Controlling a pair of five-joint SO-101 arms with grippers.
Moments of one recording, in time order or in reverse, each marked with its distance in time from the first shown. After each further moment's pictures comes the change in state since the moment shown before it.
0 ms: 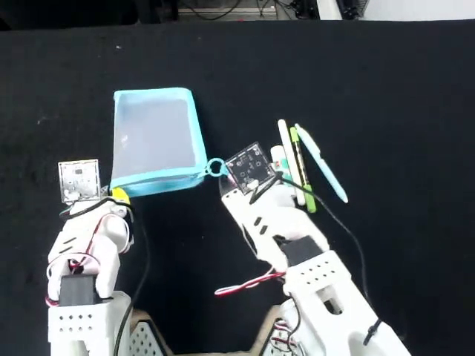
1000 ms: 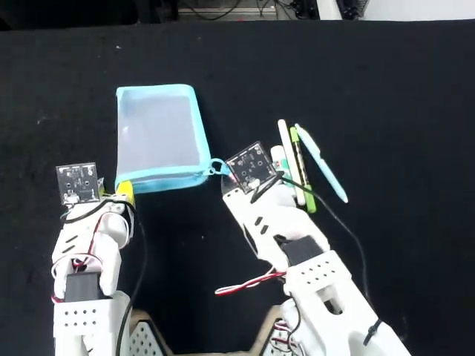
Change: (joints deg) left arm -0.9 0.0 7.8 -14.4 0.0; right arm -0.2 0.0 0.0 -0.1 -0.8
